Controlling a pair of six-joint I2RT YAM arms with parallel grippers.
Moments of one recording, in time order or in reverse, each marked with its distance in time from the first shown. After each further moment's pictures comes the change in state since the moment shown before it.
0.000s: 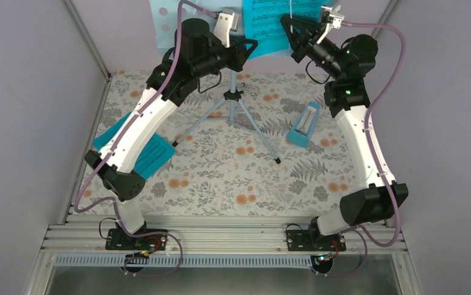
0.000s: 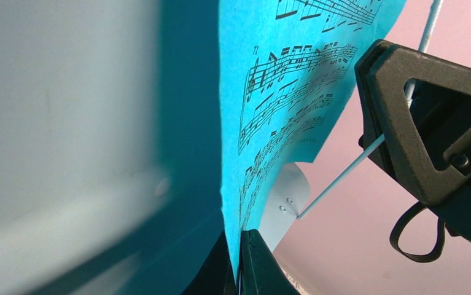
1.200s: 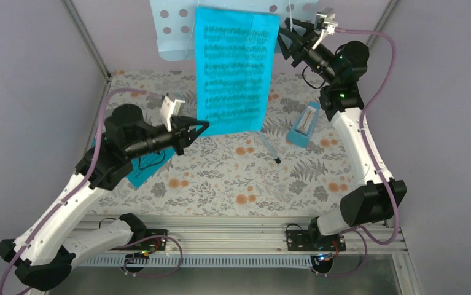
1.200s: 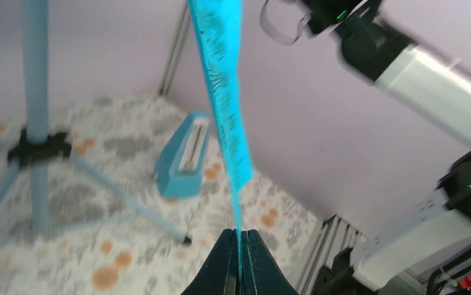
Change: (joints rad) left arm 0.005 -0.876 -0.987 0.029 0.156 0.031; right arm 0.005 -0.011 -0.109 0.085 0.059 0.000
